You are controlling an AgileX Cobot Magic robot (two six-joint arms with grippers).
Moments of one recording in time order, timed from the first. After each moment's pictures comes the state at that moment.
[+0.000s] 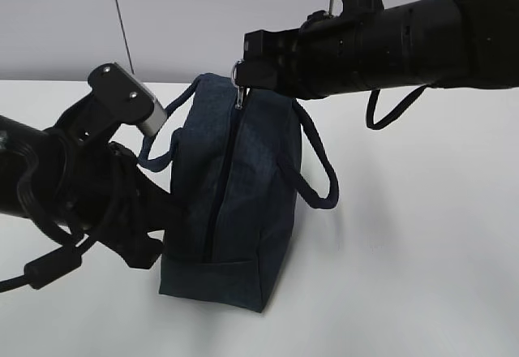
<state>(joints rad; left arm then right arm) -0.62 1.42 -0.75 -0.64 0.33 0.79 0.43 1.64 -1.13 1.52 0.42 -1.12</state>
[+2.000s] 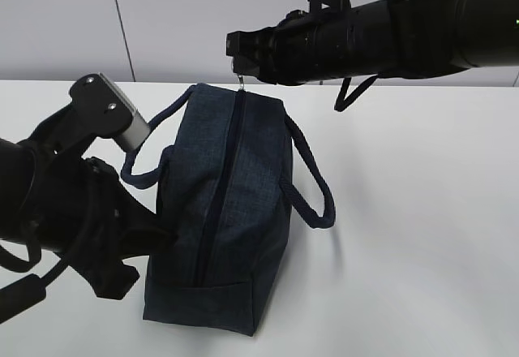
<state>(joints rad) -0.62 1.35 -0.72 -0.65 0.44 0.79 0.43 1.83 -1.30 1.54 0.30 -1.19</state>
